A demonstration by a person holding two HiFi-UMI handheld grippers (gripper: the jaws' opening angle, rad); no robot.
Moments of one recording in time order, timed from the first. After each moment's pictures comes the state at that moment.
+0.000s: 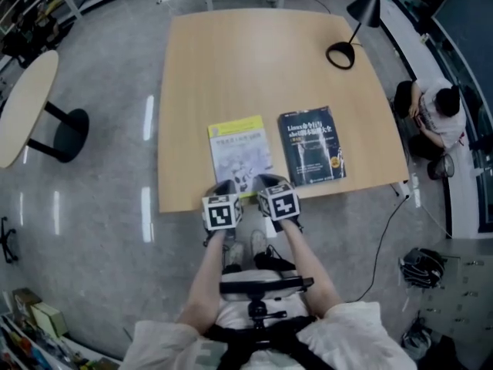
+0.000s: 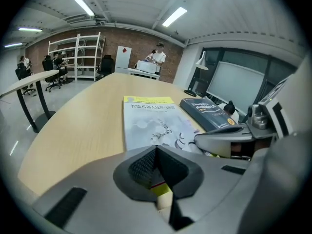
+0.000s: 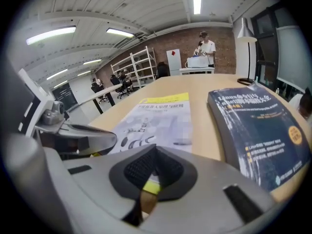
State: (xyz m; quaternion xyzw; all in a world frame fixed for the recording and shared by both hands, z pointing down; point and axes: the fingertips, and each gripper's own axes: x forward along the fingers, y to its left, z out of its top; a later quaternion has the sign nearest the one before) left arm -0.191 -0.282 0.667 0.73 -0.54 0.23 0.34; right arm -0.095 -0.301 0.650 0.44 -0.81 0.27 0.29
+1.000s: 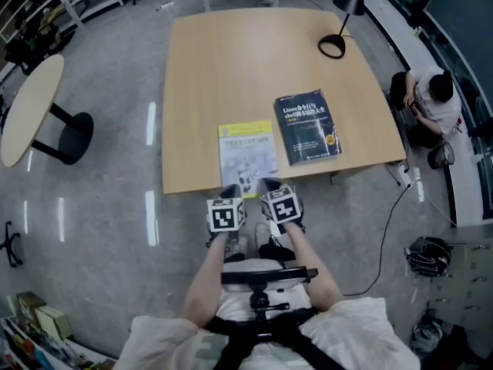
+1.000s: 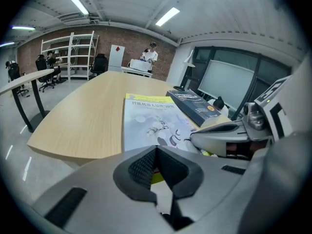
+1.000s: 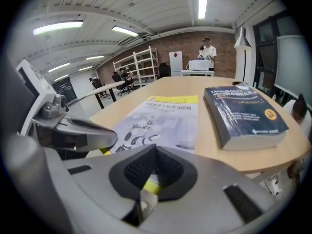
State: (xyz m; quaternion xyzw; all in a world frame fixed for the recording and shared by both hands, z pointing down) left arm -0.173 -0.197 0.674 0.75 -0.51 0.24 0.34; right arm -0.086 -0.216 0.655 0.44 -0.81 0.24 0.31
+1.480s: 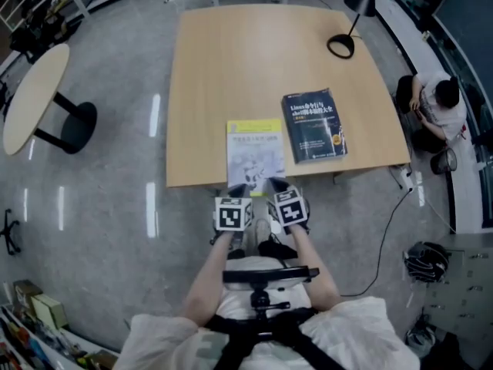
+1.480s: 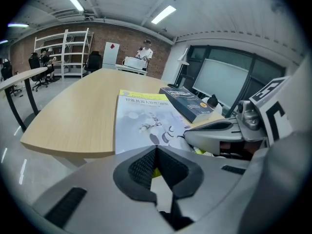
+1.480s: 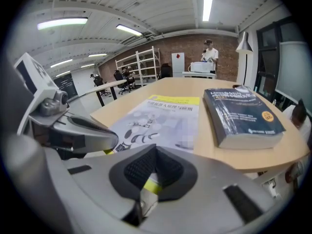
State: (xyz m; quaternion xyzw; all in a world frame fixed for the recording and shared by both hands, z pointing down) left arm -0.154 -0.186 0.673 0.77 -0.48 0.24 0.35; right arm -0.079 -0.206 0.653 0.44 -0.81 0.23 0.32
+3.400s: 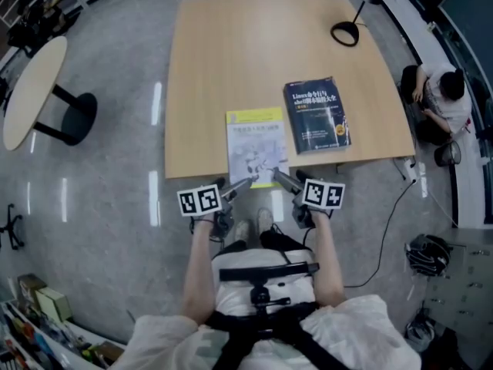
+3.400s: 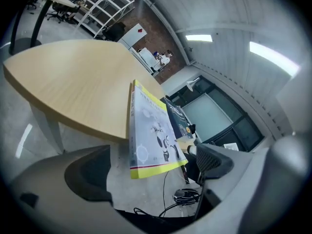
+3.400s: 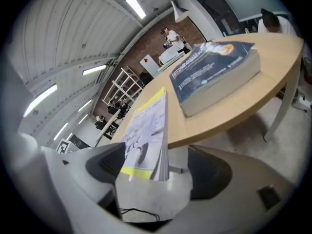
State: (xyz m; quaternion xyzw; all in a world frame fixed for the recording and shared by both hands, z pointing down) left arm -0.180 -0.185 0.661 0.76 -0.37 0.04 0.53; right arm -0.021 -0.205 0.651 0.43 -0.76 0.47 0.11
